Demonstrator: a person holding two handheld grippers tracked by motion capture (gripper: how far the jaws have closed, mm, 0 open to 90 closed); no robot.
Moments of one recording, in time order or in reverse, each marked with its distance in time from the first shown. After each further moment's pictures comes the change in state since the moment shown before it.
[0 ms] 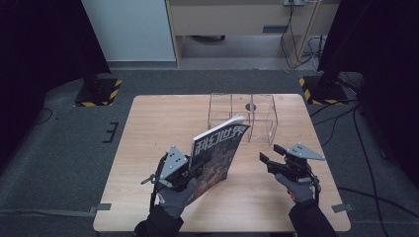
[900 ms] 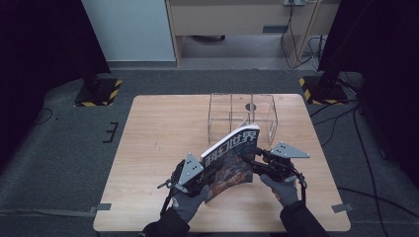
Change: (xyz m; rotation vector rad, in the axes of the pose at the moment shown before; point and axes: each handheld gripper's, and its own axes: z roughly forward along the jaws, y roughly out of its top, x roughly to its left) left arm -0.019 -0.034 0.029 0.046 -0.047 0.046; right arm 0.043 0.017 0.016 -0.053 0.211 -0.034
